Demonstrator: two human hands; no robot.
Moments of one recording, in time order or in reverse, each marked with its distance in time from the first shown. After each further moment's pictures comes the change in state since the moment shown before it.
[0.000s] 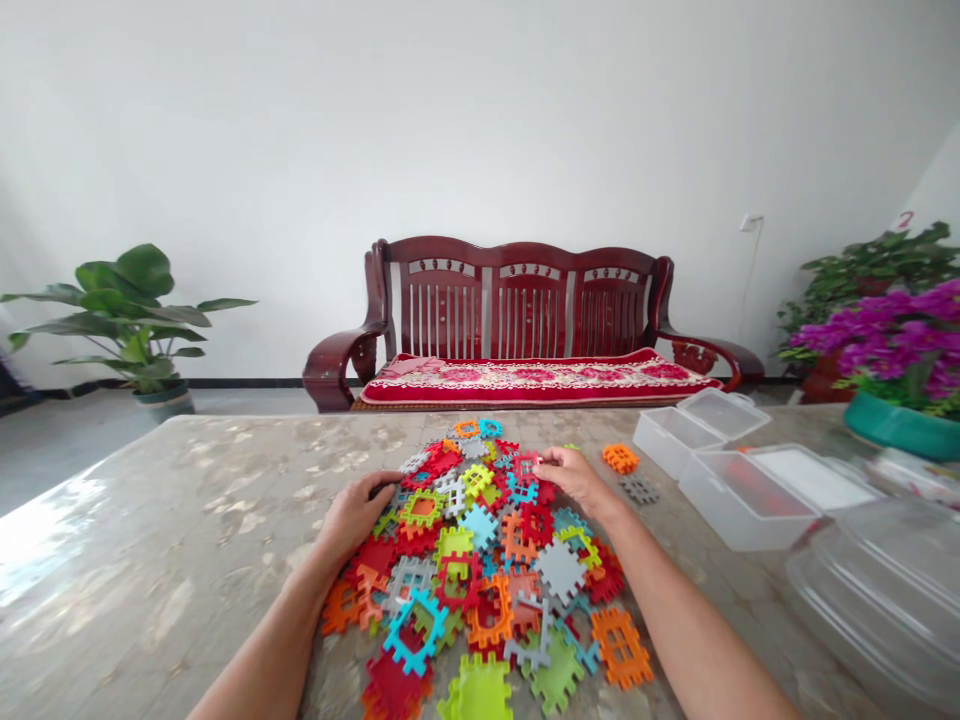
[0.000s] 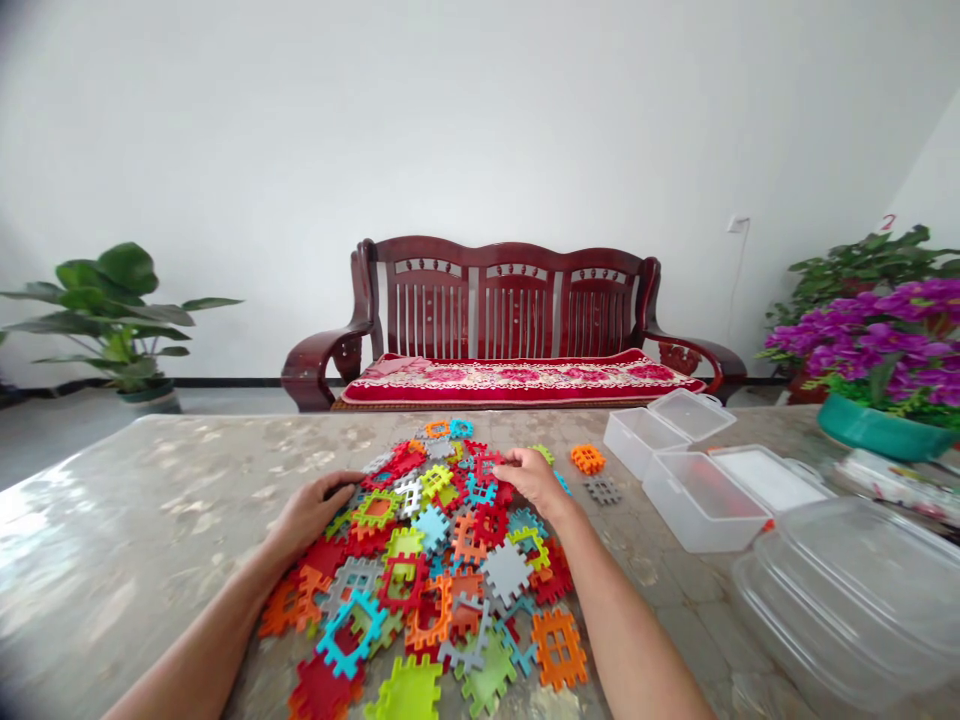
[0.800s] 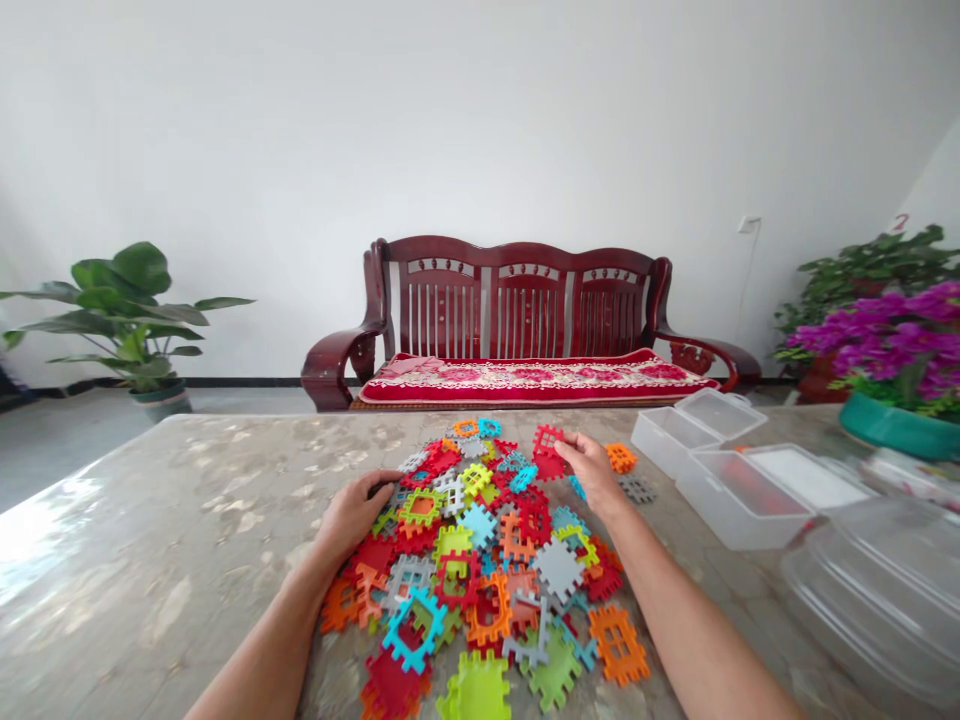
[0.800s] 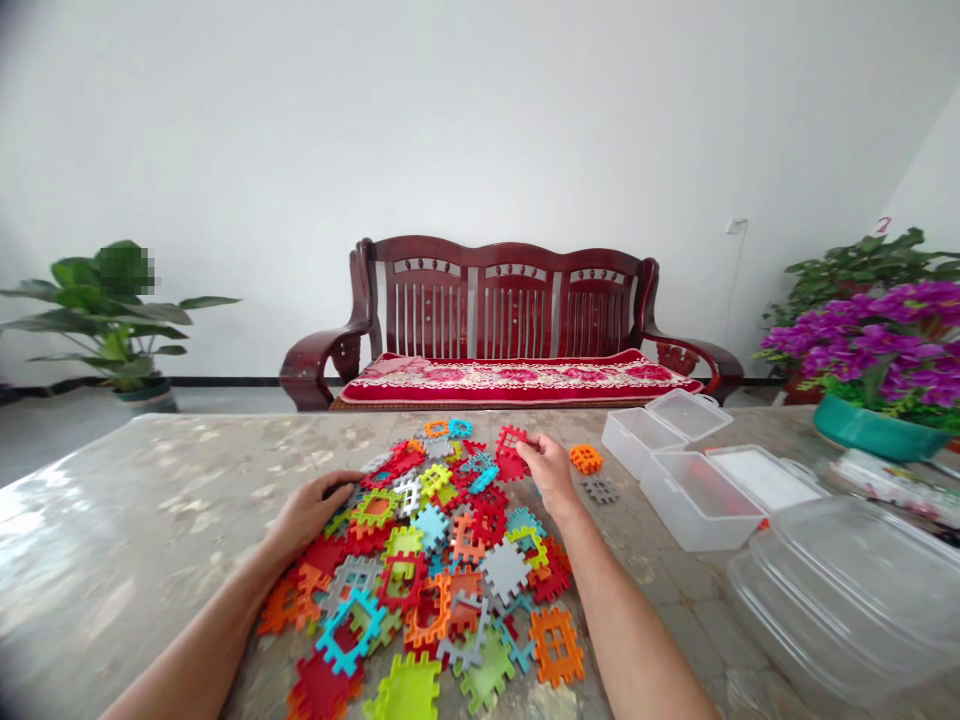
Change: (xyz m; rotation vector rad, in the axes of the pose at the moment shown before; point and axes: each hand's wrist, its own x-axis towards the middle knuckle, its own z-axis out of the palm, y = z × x) left_hand -0.001 0.003 0.000 0.019 -0.003 0.002; right_hand 0.013 0.015 -0.012 0.291 0.336 -0.138
